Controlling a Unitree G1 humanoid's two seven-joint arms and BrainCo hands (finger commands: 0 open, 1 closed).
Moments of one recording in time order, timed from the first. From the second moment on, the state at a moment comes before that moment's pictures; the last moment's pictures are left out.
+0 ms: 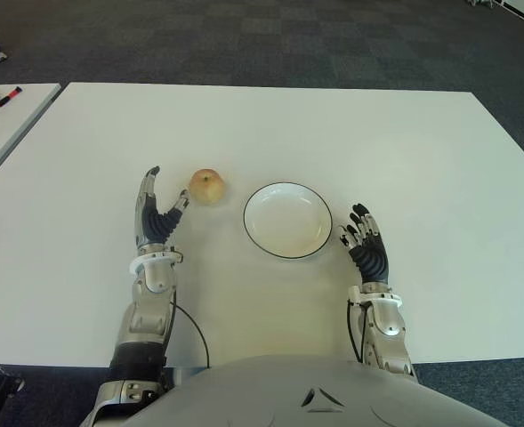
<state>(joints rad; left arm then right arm) 0.13 0.11 0.06 0.12 0.49 -0.14 0.36 0.30 0.02 -0.02 0.12 0.00 -0.35 -0.01</state>
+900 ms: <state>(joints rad) -0.03 0.27 -0.11 0.17 0.71 0.00 0.39 0.30 0.02 -0.02 0.14 0.00 -0.37 0.00</state>
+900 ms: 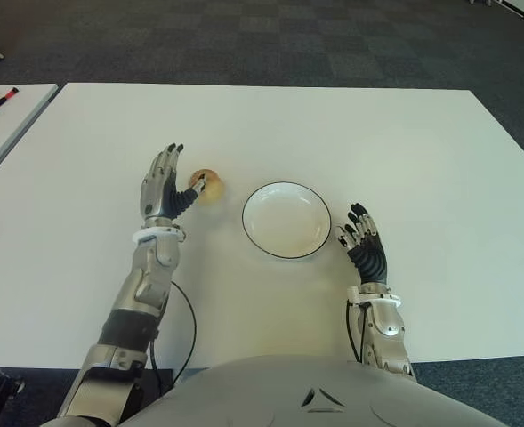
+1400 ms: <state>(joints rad) -0.07 0.31 -0.16 0.19 0.72 0.02 0.39 0.30 0.02 -0.02 0.15 0.00 -0.38 0.00</state>
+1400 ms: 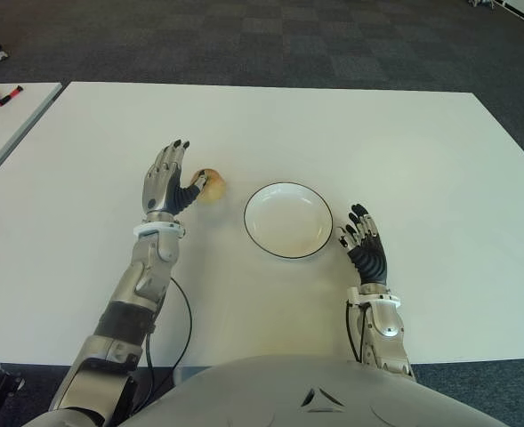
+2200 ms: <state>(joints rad) -0.15 0.33 -0.22 0.26 0.70 -0.05 0.34 0.31 0.02 -0.02 0.13 0.00 -0.38 0.00</state>
